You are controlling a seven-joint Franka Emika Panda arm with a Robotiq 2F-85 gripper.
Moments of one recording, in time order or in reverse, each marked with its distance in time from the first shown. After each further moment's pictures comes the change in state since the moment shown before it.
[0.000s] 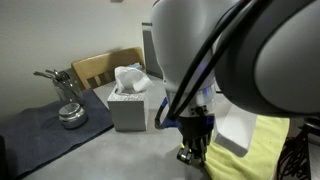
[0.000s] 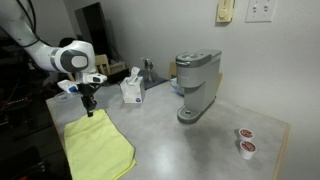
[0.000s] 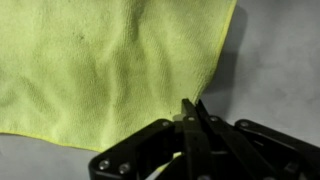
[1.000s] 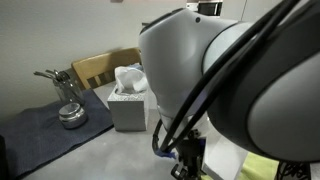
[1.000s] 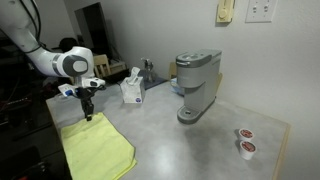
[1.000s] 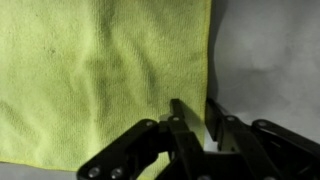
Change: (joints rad) arm 0.045 0.083 -0.003 0.051 -0.036 -0.011 0.168
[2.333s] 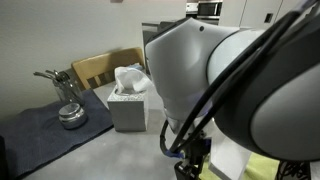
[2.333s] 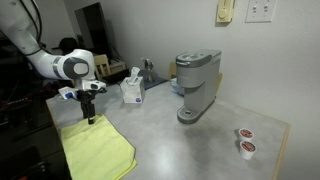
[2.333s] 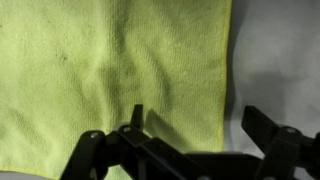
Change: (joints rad) arm 0.002 0.004 -0.020 -0.023 -0.016 -0.002 0.006
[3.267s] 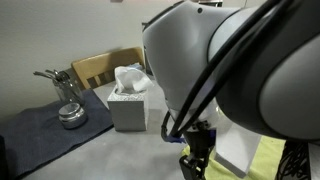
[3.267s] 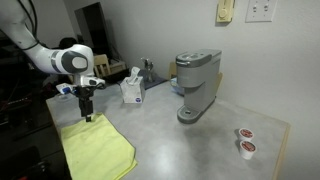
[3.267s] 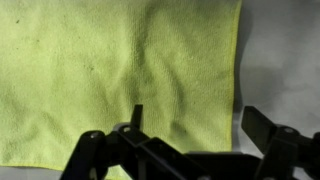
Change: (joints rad) arm 0.001 -0.051 -0.003 -0.003 -0.005 -0.101 0.003
